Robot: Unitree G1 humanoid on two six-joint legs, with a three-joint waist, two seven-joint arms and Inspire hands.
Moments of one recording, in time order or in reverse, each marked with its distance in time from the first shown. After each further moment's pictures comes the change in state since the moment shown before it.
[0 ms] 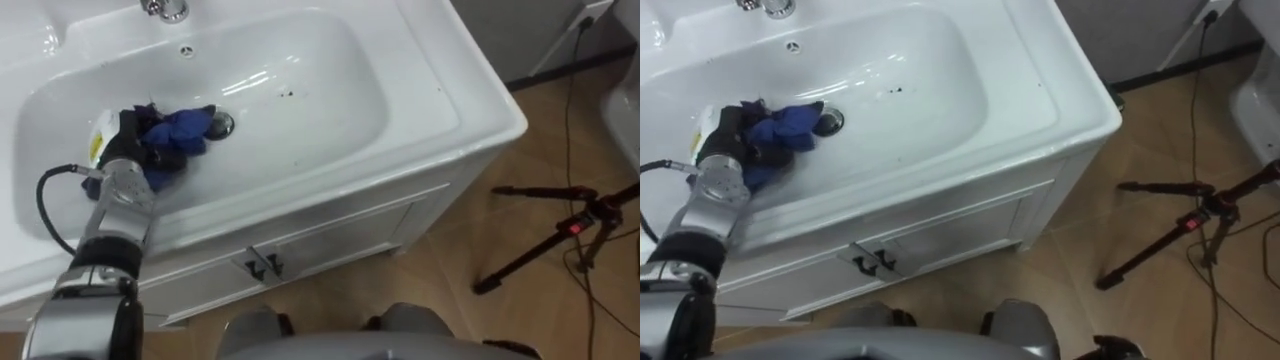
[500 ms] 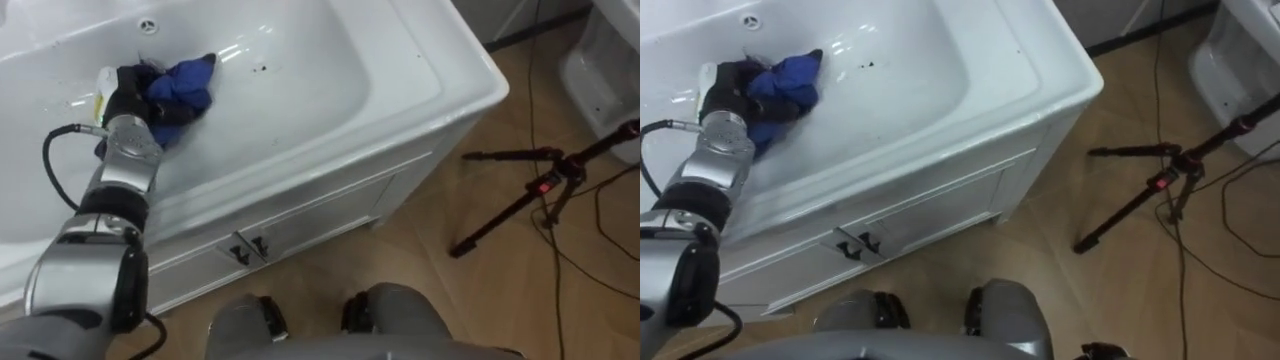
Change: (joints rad) left arm -0.157 -0.003 -0.043 0.092 -0.115 0.003 0.051; right arm -0.036 0.020 0.098 0.033 0.044 0.028 -0.005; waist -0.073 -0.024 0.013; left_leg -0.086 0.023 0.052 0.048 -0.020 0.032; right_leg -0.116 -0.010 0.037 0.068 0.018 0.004
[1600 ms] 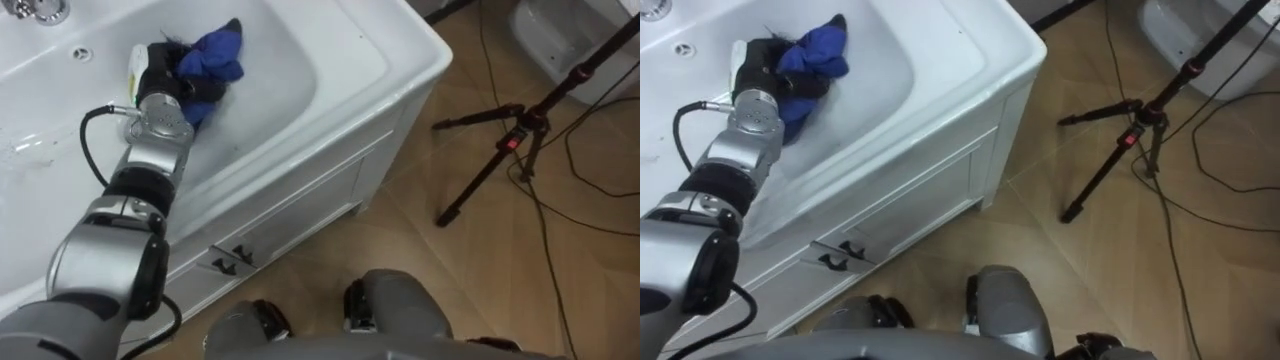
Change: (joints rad) left arm -0.072 -0.057 -0.112 -0.022 -0.159 0.009 0.039; right arm -0.016 -0.002 0.074 0.009 0.069 0.002 0.000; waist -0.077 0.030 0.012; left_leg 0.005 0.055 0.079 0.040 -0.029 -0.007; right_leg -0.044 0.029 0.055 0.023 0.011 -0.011
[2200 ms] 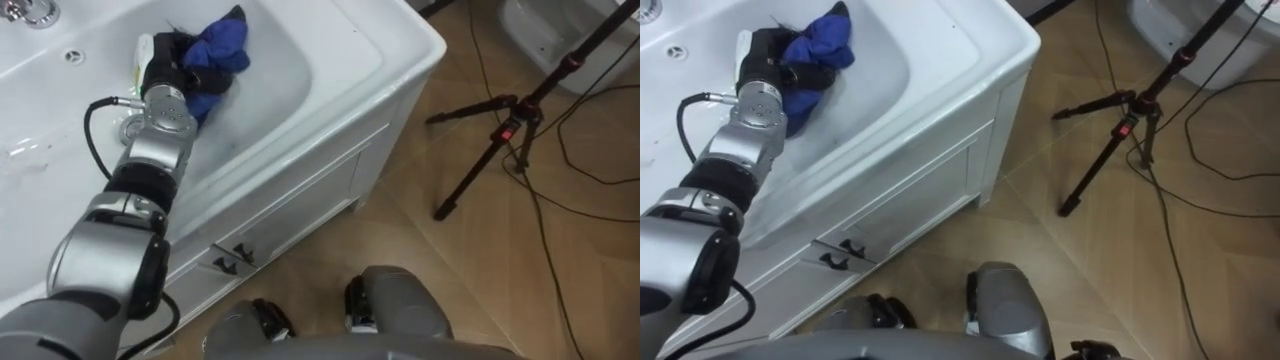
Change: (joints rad) left arm -0.006 0.000 -0.046 -0.032 -0.039 -0.011 -0.009; right arm 0.034 -0.006 0.007 -0.010 0.078 -0.035 0.023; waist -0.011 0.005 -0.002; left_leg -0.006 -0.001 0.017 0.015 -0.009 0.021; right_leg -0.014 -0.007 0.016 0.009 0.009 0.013
